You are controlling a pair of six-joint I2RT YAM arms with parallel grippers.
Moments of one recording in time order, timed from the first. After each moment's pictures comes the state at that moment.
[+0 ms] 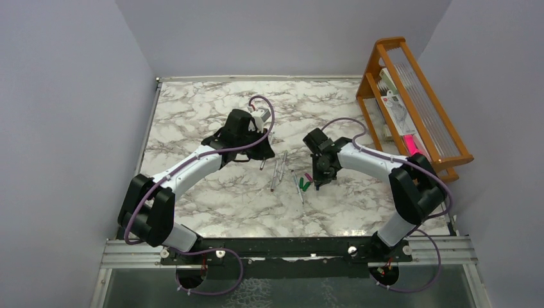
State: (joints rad) left arm -0.53 1.46 0.98 -0.23 0.37 -0.33; right arm 0.64 1.67 1.01 -0.69 0.12 0.64
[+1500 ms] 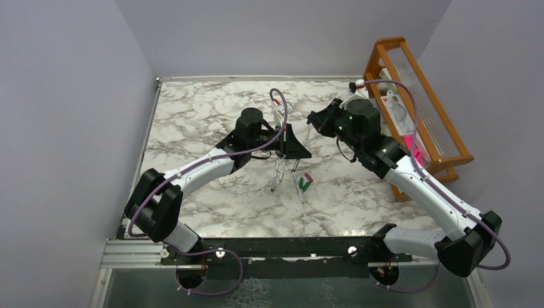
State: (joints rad) left arm -0.66 1.51 0.99 0.31 0.81 -0.77; right arm 0.64 1.18 1.14 -0.26 0.20 0.69
